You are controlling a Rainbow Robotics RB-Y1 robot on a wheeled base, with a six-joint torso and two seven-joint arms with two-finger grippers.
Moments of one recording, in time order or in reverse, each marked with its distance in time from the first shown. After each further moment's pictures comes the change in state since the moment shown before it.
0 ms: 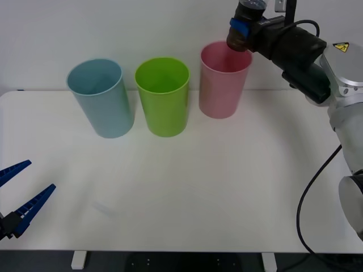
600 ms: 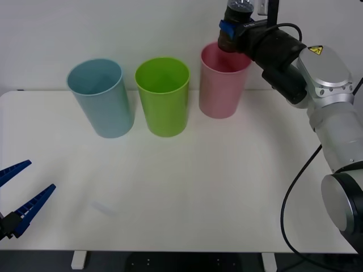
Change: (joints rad) right arm -0.021 0.065 0.016 0.028 0.037 0.098 0.028; left arm 0.000 0.000 0.000 0.000 0.000 0.000 0.000
